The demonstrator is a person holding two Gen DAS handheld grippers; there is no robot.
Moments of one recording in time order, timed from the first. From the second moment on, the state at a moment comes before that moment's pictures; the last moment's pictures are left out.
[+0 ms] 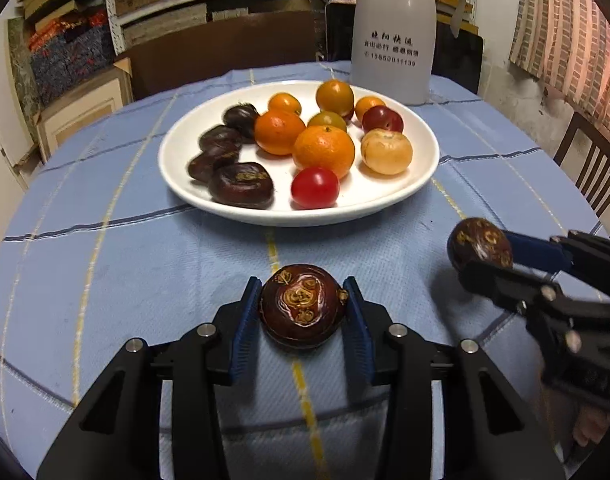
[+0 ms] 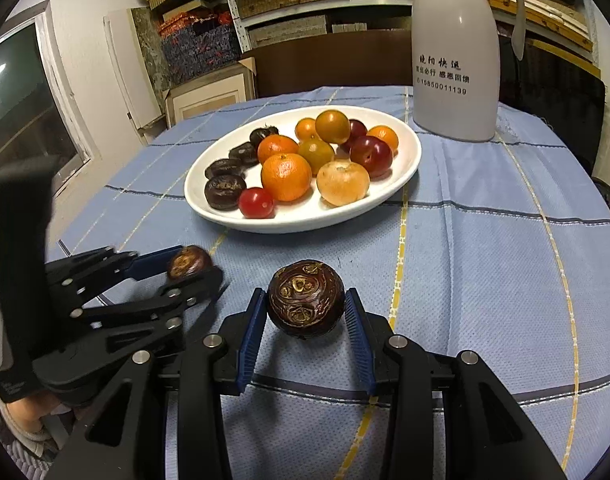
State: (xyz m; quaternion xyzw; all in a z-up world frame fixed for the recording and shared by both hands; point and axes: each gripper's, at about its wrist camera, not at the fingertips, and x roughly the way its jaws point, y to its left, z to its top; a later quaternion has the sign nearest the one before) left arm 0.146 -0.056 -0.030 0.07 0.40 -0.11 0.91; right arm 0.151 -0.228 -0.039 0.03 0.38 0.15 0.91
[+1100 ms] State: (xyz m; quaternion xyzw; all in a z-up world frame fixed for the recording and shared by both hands) left arm 0.212 -0.025 0.103 0.03 0.31 -0.09 0.95; right arm 0.209 -0.232 0.098 0.06 0.27 0.16 0.95
